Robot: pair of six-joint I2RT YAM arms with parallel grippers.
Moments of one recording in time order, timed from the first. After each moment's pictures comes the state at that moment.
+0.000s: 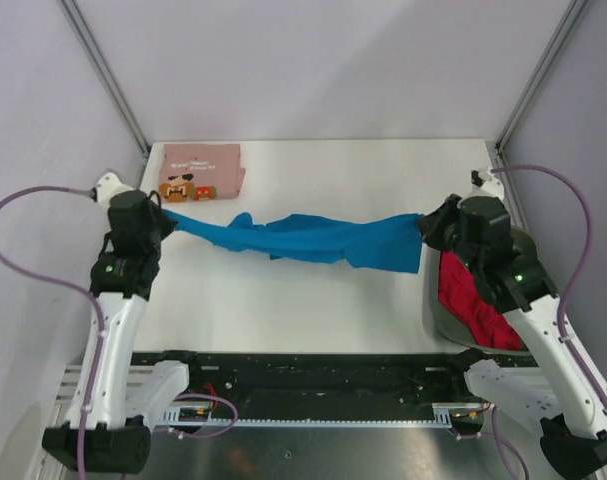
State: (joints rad) left arm -0.02 0.91 1.02 -0.59 -0.36 -0.59; right arm 0.43 0.88 1.08 -0.66 0.20 0.67
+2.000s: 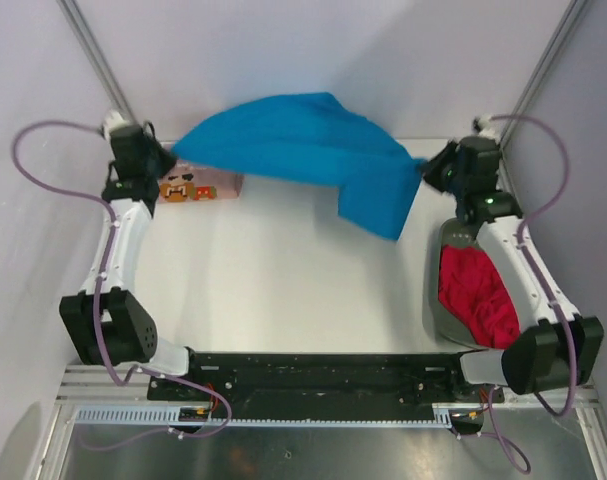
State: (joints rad) left arm 0.11 1.46 1.47 -0.27 -0.08 -0.63; right arm 0.15 1.30 1.34 -0.29 0.04 0.65
